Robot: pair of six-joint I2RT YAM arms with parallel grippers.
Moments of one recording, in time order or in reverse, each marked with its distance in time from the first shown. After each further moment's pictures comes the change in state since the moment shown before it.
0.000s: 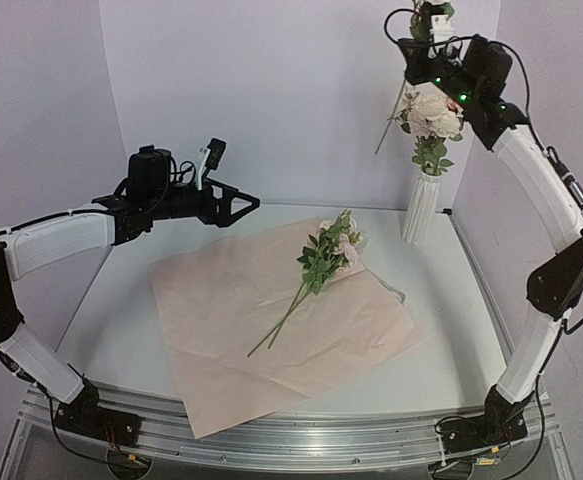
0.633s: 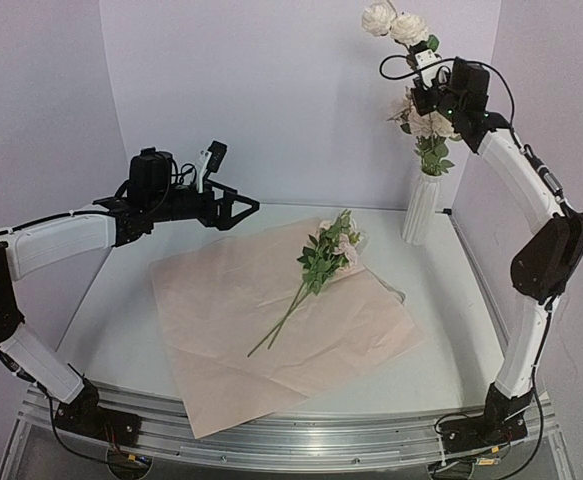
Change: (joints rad) left arm 0.000 0.004 -0.011 0.000 -0.032 0.046; right arm -0.123 0.151 0.048 -0.123 0.196 -0.285
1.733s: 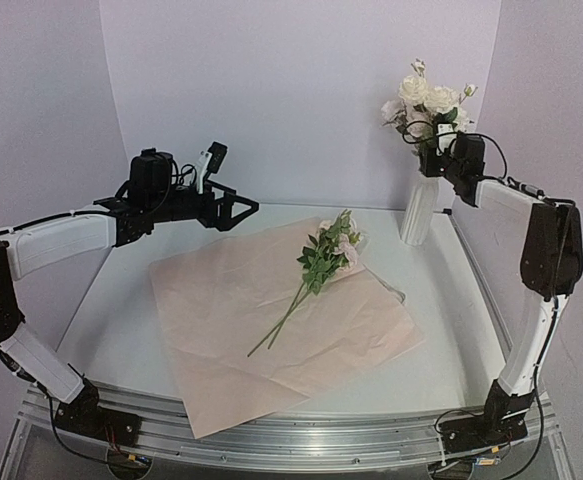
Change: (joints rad) left arm 0.002 0.003 -0.002 -0.003 -0.017 0.023; right arm -0.170 -0.008 -0.603 0.410 -0.136 0.394
